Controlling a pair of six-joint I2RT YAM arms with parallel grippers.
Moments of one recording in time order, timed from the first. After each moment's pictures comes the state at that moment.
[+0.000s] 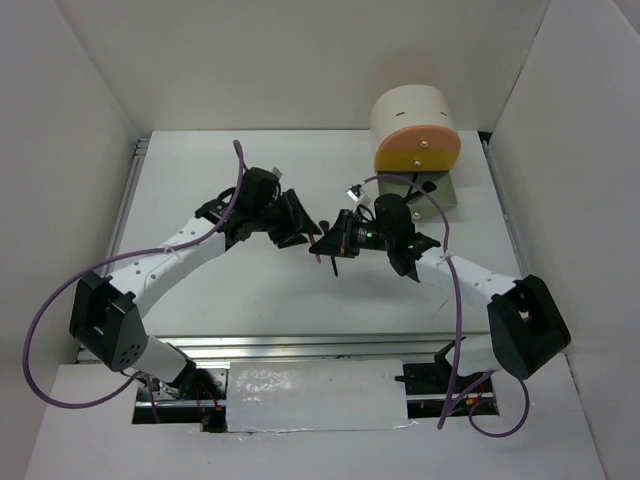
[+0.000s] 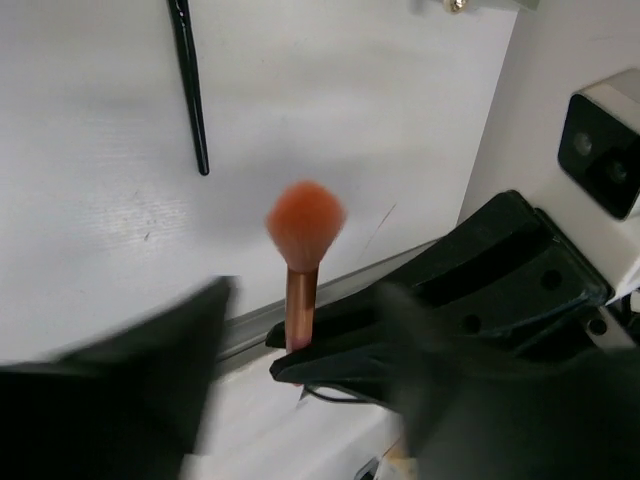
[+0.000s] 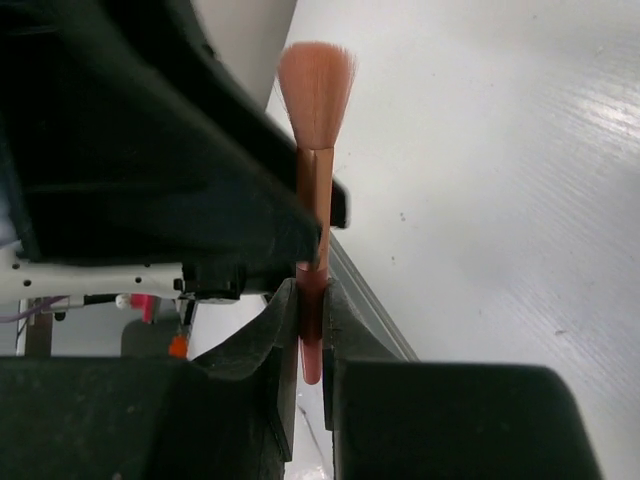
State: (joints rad) left arm -0.57 1.47 1.24 -0.50 0.24 -1.02; right arm 0.54 1.37 0.78 0.22 -0.65 0.84
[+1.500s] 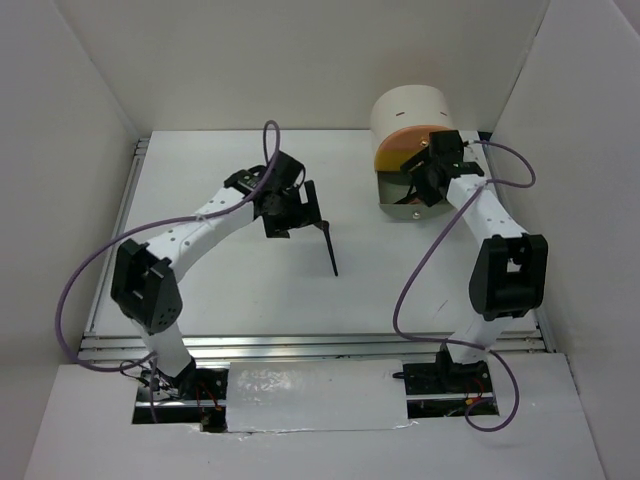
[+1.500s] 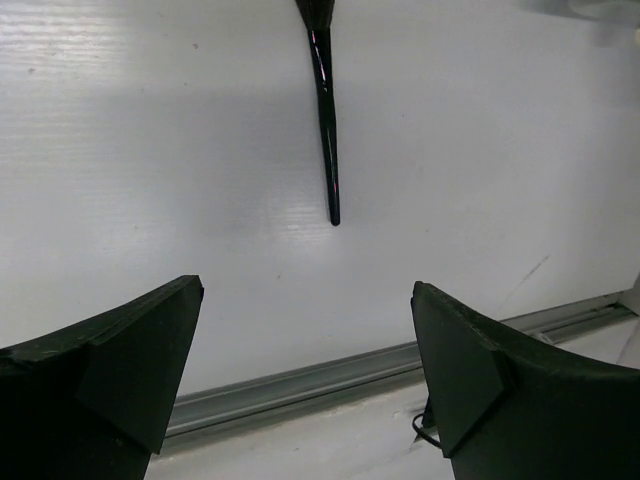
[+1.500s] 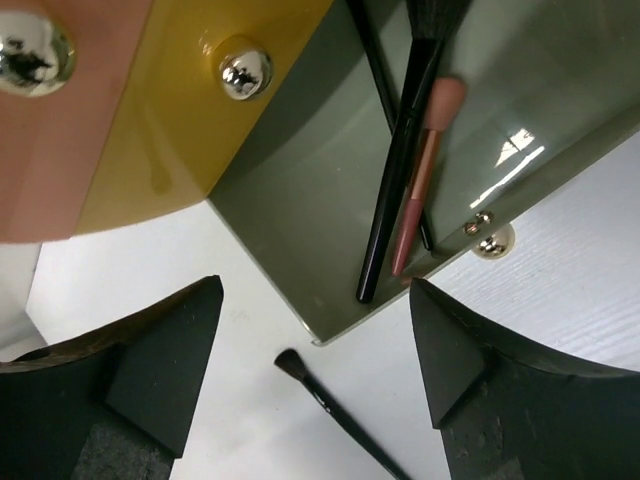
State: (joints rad) left arm -0.59 1.72 1.57 -0.84 0.03 -0.79; right arm 0.07 1.70 1.41 -0.51 0.13 1.02
